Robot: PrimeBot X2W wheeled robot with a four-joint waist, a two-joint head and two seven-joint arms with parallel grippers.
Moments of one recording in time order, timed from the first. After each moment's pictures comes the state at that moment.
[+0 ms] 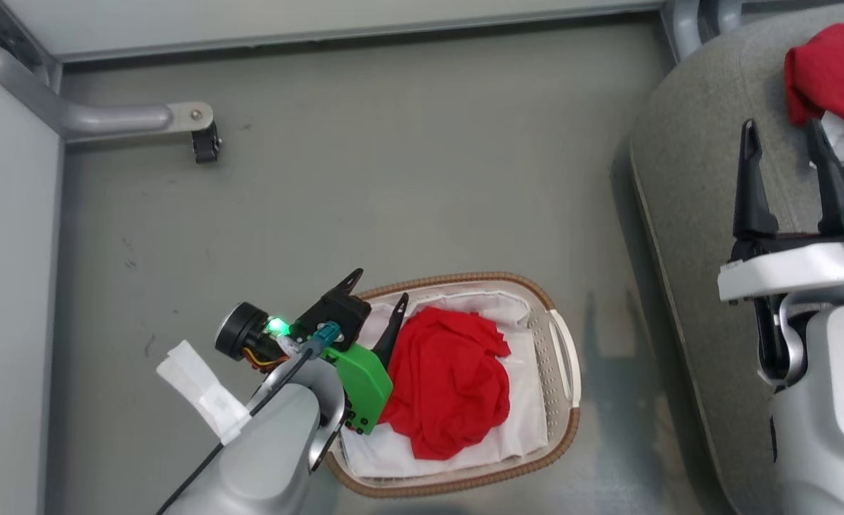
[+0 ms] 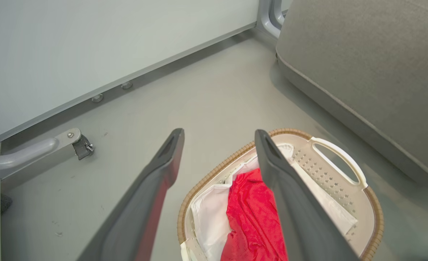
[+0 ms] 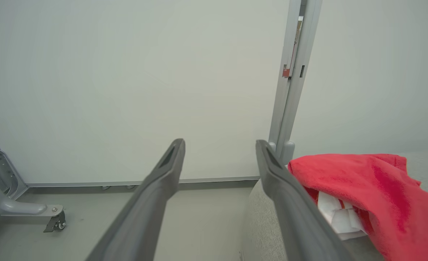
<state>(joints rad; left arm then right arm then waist) -0.54 0.05 -0.57 0.76 -0.16 -0.12 -0.19 -0.43 -0.05 -0.19 0.21 0.08 0.13 -0.26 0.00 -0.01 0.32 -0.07</state>
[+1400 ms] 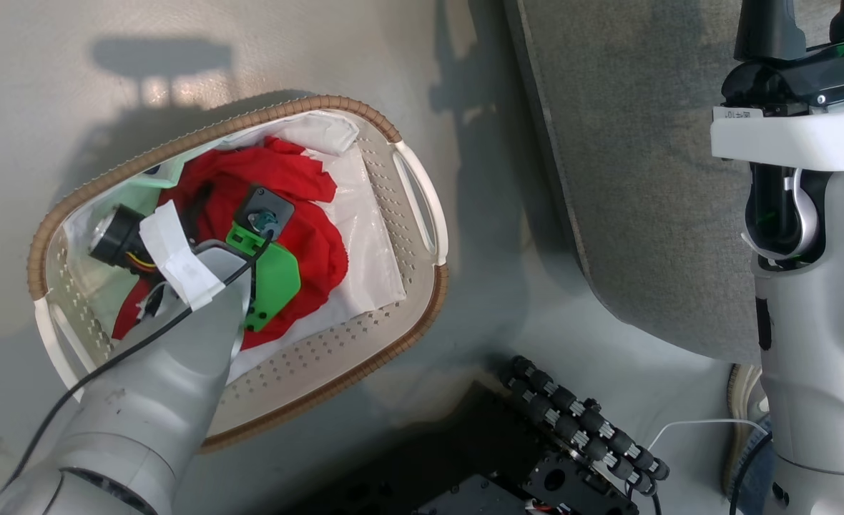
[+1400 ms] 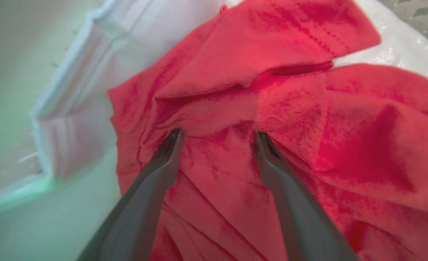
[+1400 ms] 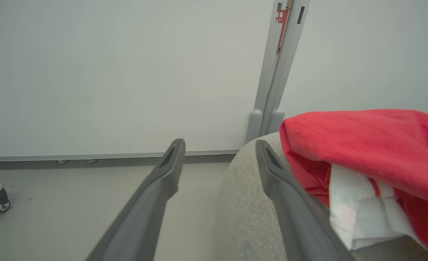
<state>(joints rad) -0.96 0.10 -0.81 1.27 -0.16 0.13 -0.06 -0.73 -0.05 -0.02 0.00 0.33 0.13 -0.26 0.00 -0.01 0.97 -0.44</state>
